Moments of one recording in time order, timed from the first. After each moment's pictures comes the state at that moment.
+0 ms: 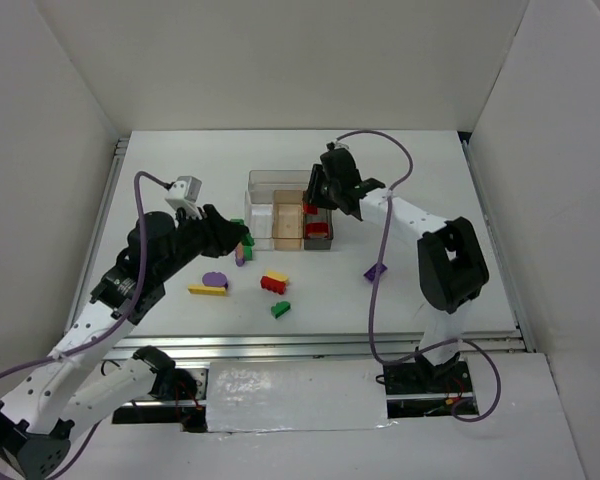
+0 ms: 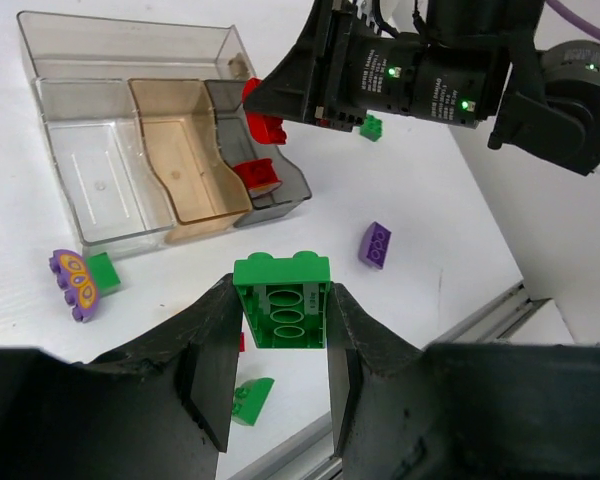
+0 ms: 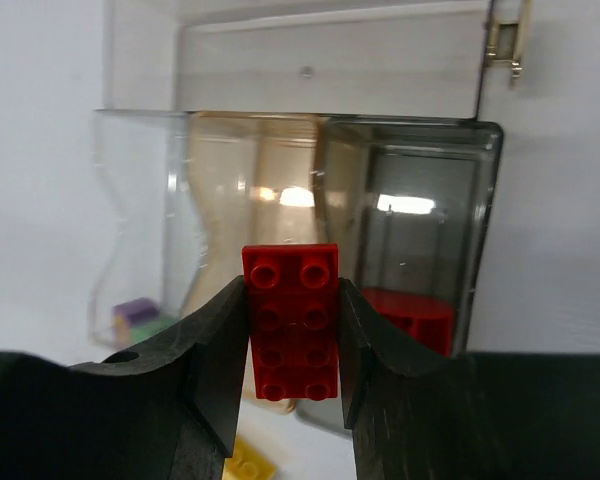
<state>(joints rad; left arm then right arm) -0.50 0.79 0.86 -0.28 0.09 -0.53 0.50 1.78 1.35 -0.19 0.02 0.59</state>
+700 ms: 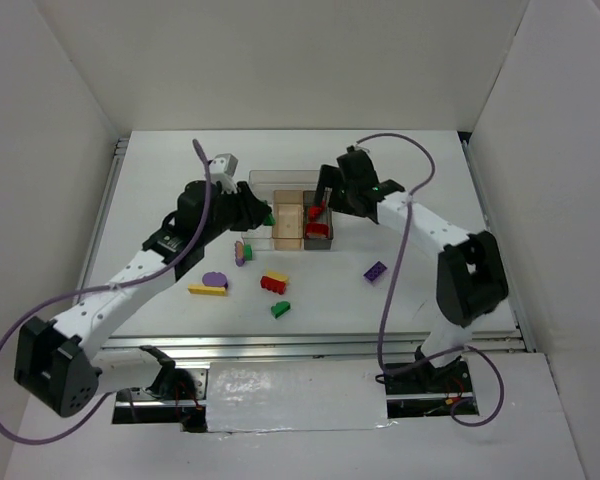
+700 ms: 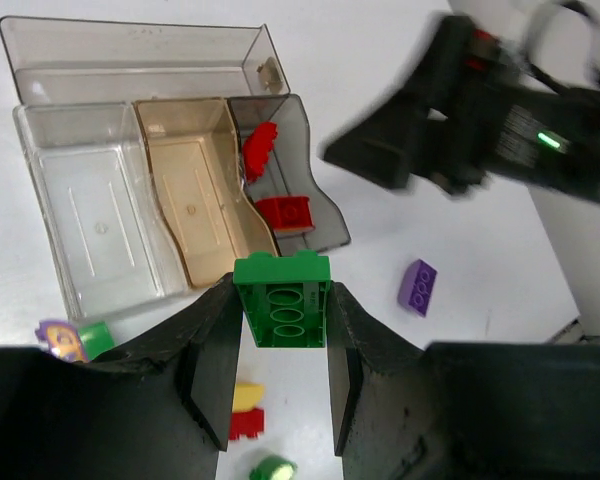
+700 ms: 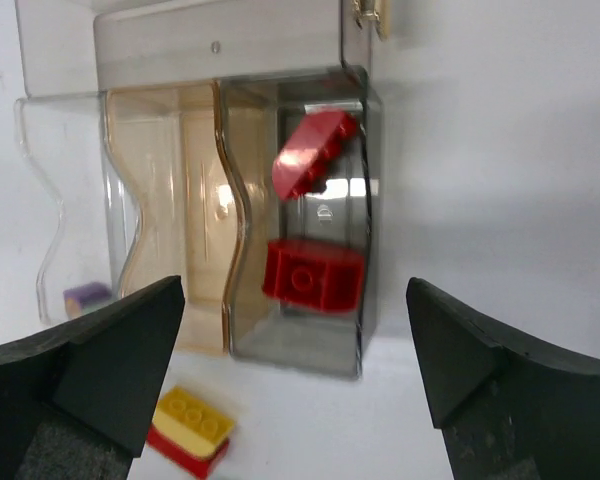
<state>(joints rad) -0.50 1.16 0.94 -0.08 0.05 -0.52 0.45 1.76 1.36 -0.36 0.10 0.58</state>
